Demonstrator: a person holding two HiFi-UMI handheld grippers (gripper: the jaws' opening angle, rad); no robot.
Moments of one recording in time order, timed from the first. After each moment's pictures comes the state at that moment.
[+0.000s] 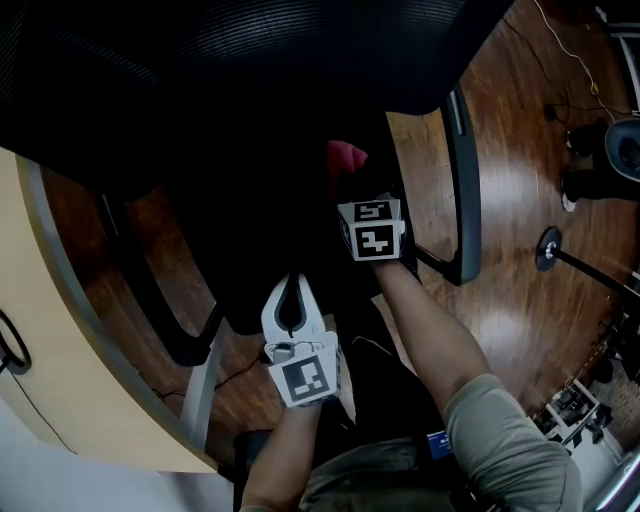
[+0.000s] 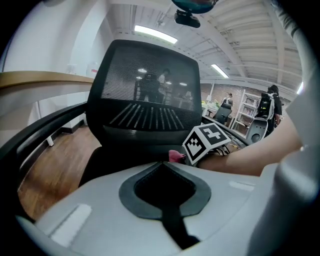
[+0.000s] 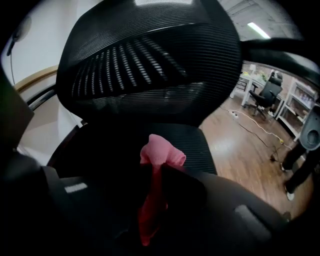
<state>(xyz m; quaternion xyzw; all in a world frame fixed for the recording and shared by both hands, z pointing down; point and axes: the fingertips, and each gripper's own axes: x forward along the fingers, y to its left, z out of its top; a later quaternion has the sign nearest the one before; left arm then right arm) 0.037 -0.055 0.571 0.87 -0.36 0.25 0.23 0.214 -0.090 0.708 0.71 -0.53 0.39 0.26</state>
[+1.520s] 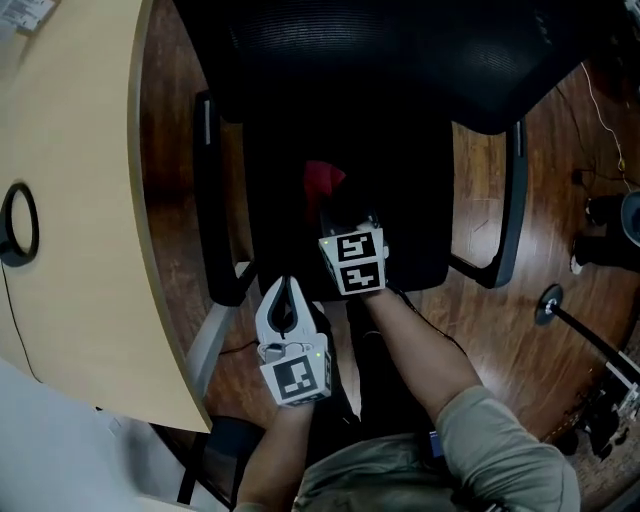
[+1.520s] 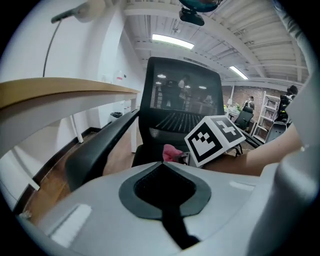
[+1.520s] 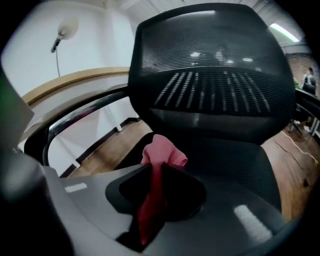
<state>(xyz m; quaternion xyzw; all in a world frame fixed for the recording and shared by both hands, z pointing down) -0.115 -0.051 0.547 0.81 -0.49 0.22 0.22 0.001 -0.124 0.653 0.61 -0.68 0.33 0.23</state>
